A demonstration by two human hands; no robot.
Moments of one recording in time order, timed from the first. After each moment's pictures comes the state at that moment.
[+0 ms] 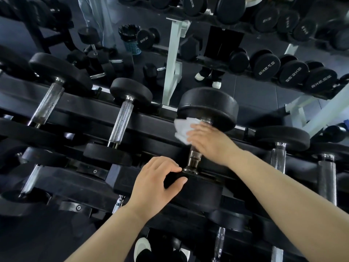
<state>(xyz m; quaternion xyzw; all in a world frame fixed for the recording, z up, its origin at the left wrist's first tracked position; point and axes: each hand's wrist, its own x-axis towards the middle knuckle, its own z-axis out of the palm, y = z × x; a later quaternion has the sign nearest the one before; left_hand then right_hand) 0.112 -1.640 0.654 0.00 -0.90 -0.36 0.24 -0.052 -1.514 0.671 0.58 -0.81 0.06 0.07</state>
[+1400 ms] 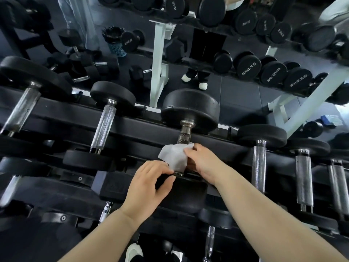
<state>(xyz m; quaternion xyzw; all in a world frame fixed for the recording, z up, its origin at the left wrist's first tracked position) 0.101 -1.626 0.651 -0.02 -0.88 -0.41 0.23 -0.013 -1.507 0.674 -0.05 -0.73 0.58 -0.35</state>
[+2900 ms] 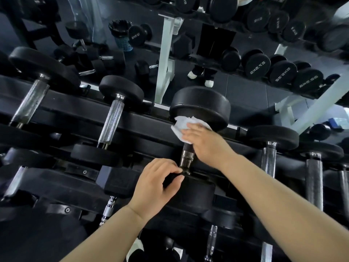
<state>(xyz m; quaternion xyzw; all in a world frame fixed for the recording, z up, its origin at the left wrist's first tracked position) 0.101 -1.627 0.650 -0.03 -0.88 -0.41 0.23 -0.040 -1.514 0.686 0.49 -0.86 0.06 -0.09</state>
